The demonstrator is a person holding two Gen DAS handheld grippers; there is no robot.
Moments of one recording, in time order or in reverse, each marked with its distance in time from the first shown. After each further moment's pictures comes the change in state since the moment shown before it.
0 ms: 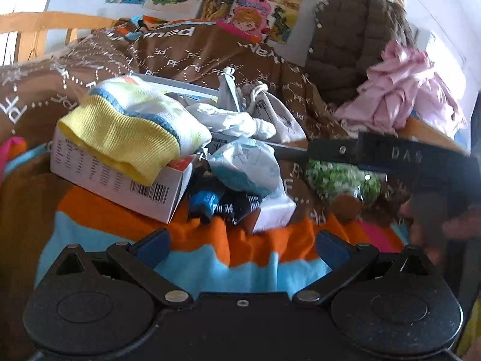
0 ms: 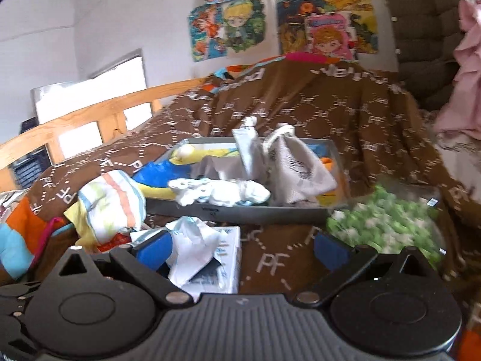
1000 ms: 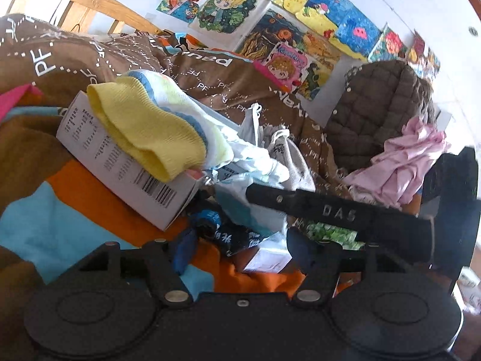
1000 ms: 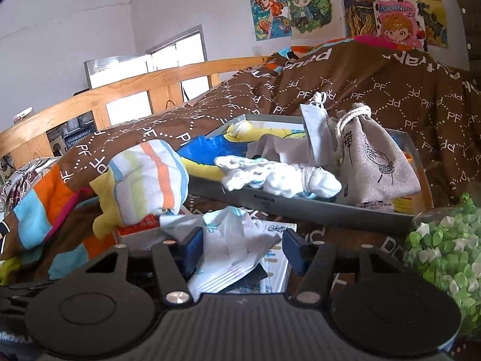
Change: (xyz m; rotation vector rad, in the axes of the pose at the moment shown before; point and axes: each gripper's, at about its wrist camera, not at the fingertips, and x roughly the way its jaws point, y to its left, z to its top) left arm 0.016 0.007 -0.015 -0.256 -0.207 -0.011; right arm 0.051 0.012 -0.003 -0.085 0.081 0.187
